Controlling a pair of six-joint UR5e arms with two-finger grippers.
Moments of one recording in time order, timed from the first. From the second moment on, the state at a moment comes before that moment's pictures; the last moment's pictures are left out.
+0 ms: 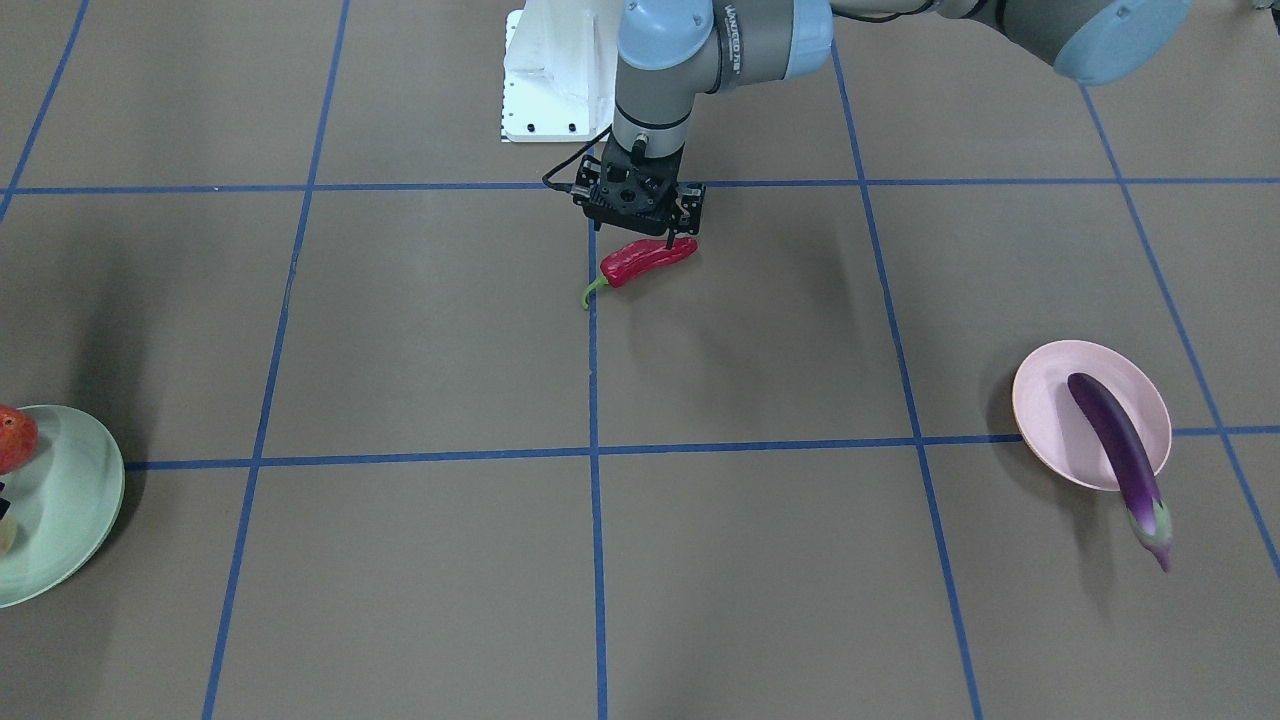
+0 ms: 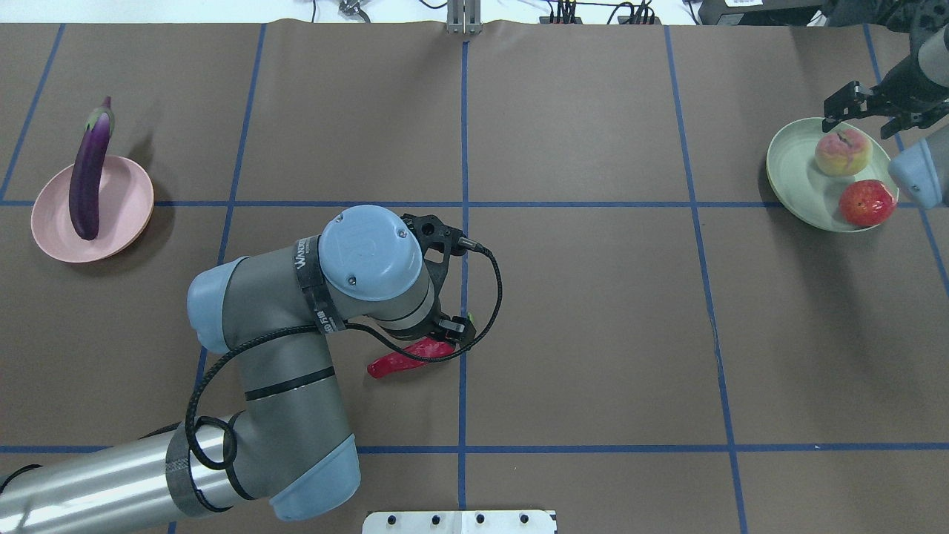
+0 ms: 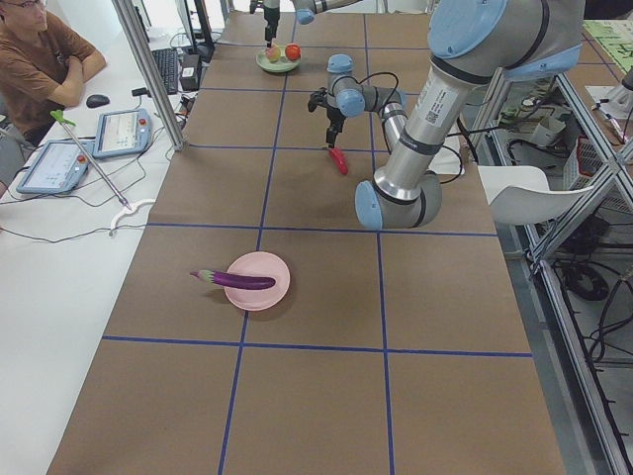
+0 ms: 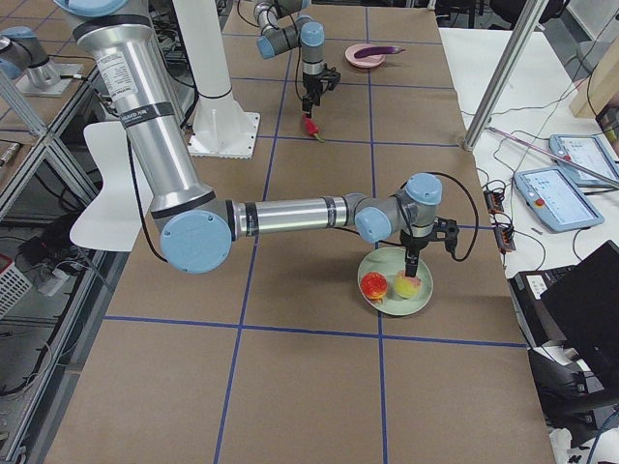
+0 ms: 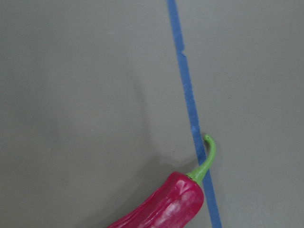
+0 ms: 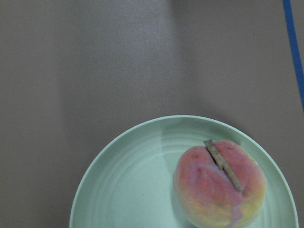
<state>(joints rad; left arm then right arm) -0.42 -2.28 -1.77 -1.50 -1.84 -0.91 1.25 -1.22 1.30 -1.22 2.21 0.67</state>
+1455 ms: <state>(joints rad) -0.39 -2.22 -1.68 -1.75 -1.82 -0.48 1.39 -1.29 1.37 -1.24 2.43 0.69</state>
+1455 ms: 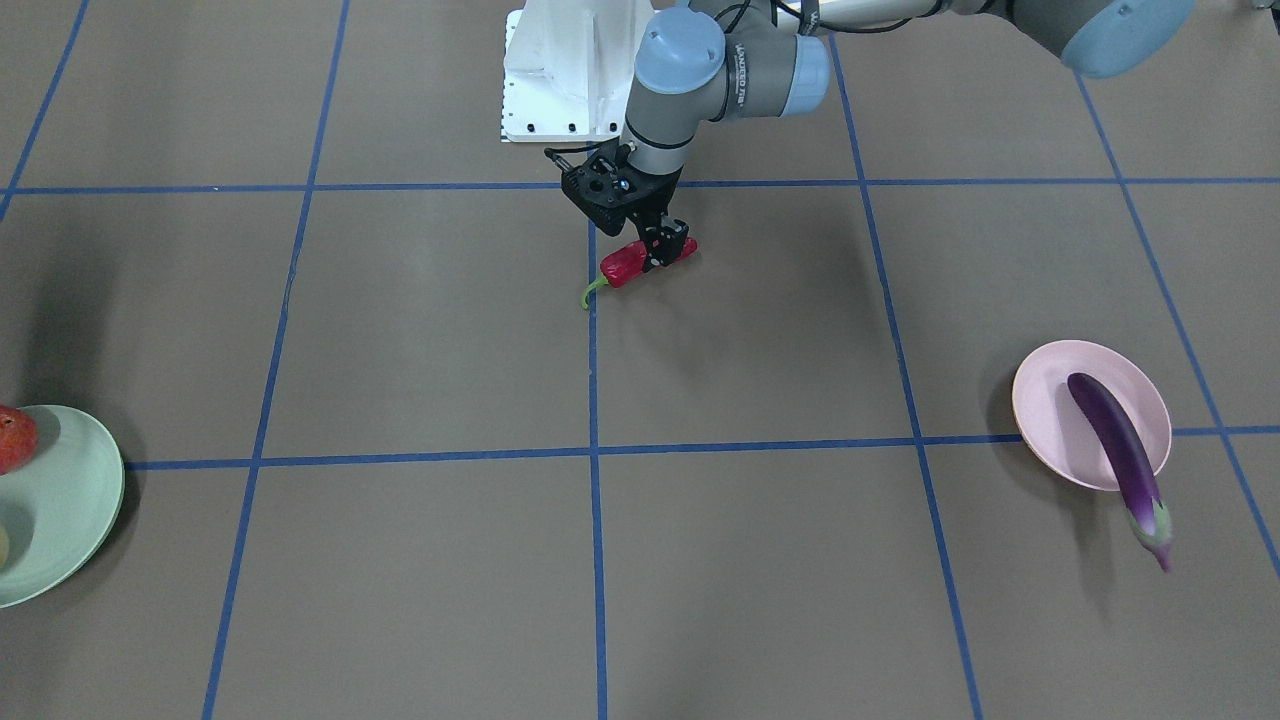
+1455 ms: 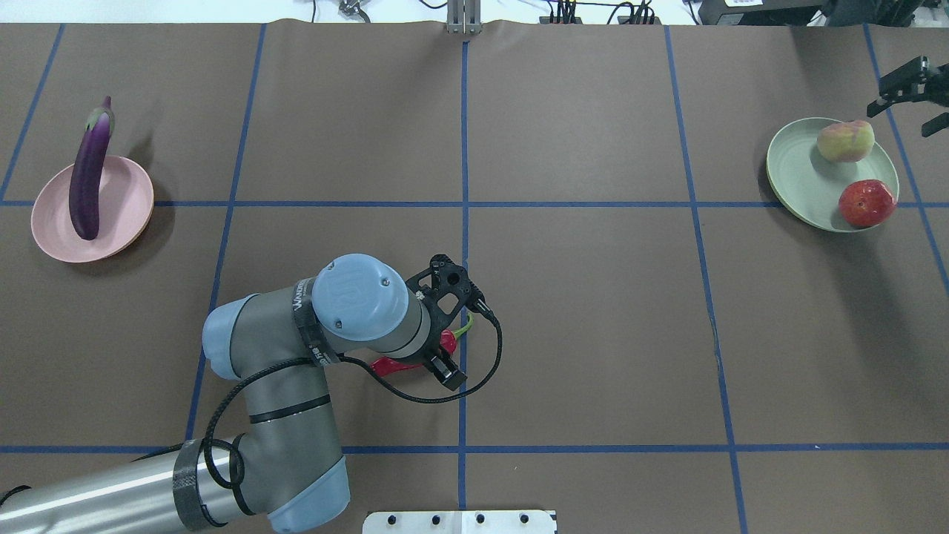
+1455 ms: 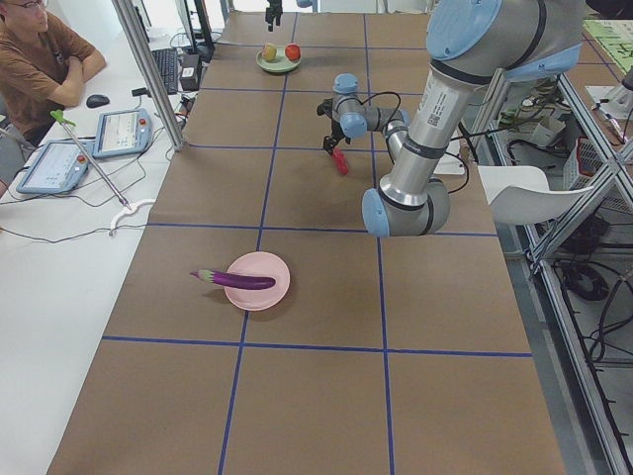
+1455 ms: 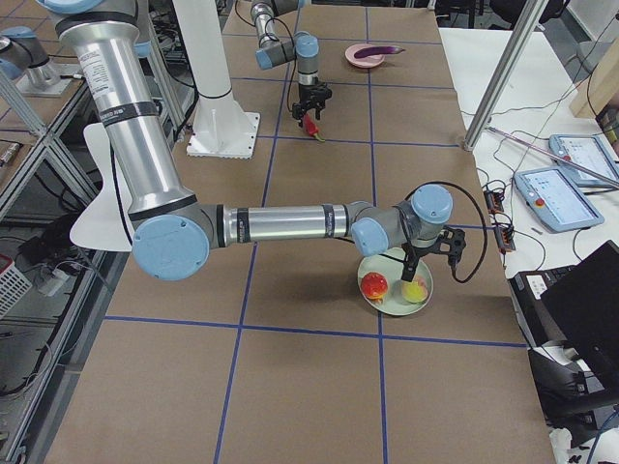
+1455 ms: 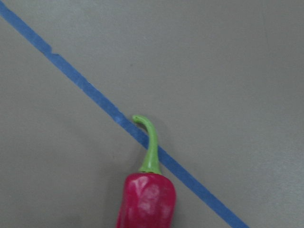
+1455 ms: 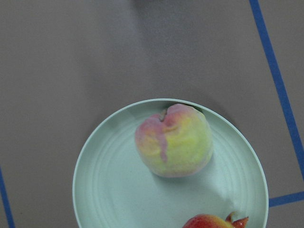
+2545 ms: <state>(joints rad) -0.39 -2.23 -1.62 -1.75 -1.83 -0.46 1.34 -1.62 1.74 -1.28 2.43 0.70</state>
